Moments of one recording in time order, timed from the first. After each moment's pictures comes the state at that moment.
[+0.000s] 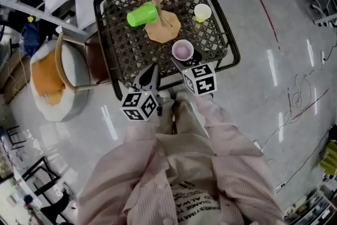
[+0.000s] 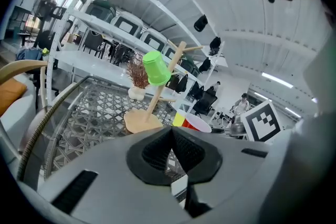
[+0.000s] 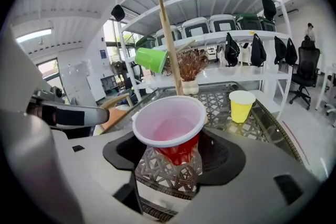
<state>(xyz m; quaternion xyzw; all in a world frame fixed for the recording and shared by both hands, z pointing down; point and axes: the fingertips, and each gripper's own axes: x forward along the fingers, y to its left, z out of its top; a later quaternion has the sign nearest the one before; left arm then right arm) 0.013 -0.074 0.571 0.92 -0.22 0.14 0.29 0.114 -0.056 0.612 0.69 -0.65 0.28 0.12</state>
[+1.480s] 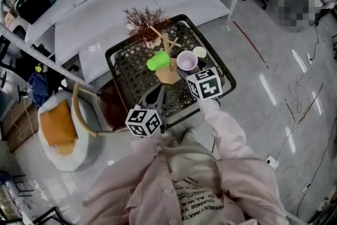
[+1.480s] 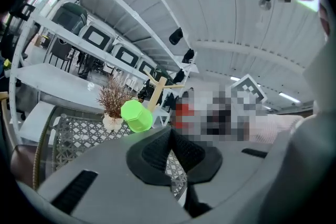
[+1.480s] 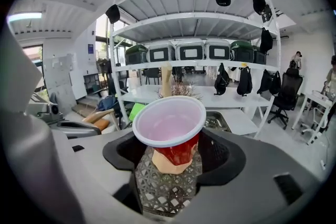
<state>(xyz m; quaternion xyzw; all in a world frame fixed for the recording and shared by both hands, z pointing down) 0.017 -0.126 0.462 0.97 -0.08 0.08 0.23 0.140 -0.112 0.460 0.76 -0.59 0.23 0.15</state>
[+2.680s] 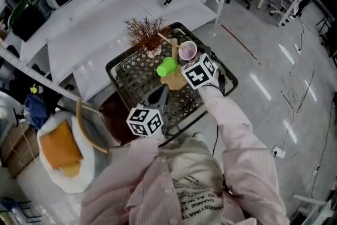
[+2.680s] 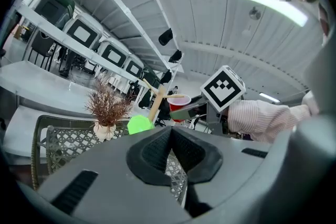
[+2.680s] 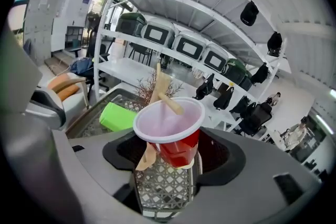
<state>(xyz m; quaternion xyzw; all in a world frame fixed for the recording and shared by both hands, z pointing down) 0.002 -0.159 0.444 0.98 0.02 0.06 0.21 0.161 -0.145 0.427 0.79 -0.46 0.18 0.36</state>
